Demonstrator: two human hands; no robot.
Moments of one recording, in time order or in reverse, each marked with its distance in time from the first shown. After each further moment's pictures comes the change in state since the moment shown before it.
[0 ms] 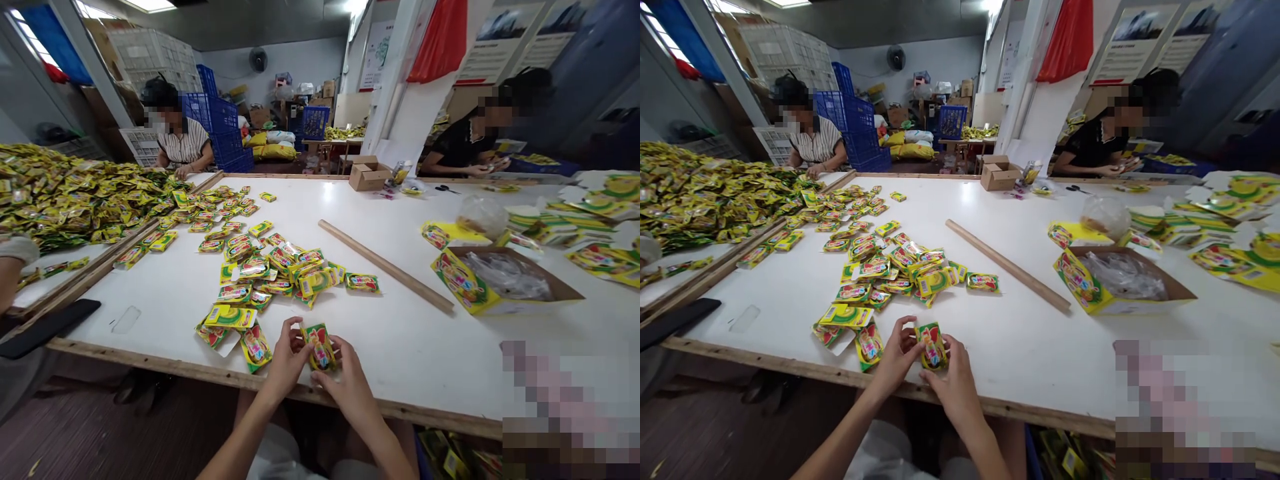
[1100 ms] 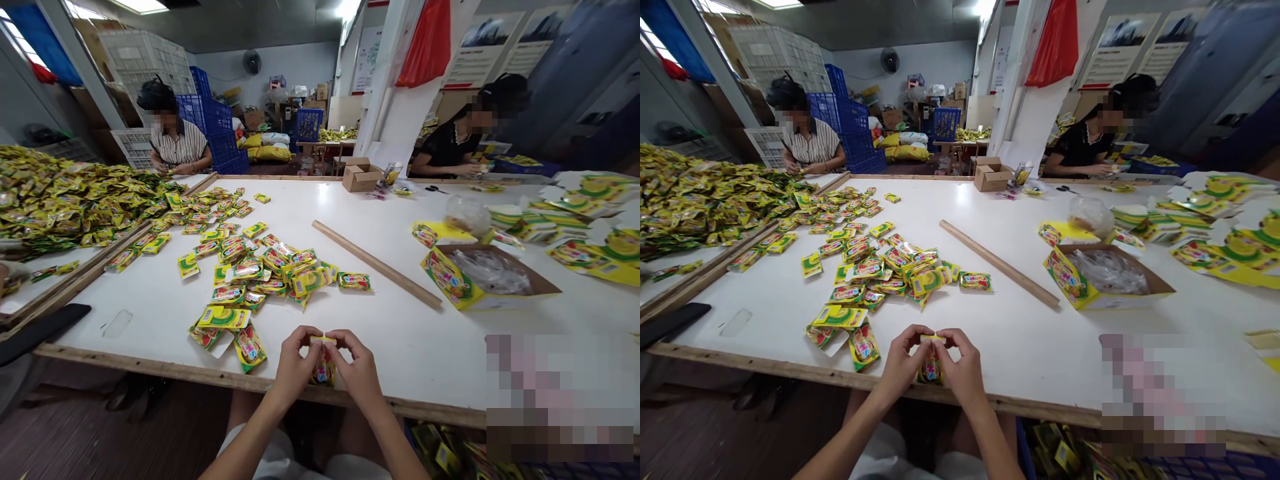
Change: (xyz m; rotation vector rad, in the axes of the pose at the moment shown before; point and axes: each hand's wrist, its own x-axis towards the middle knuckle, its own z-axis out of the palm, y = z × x) left_hand -0.005 0.022 0.032 0.244 0.014 0.186; right_hand 0.025 -0.021 -0.034 0.208 0.031 -0.107
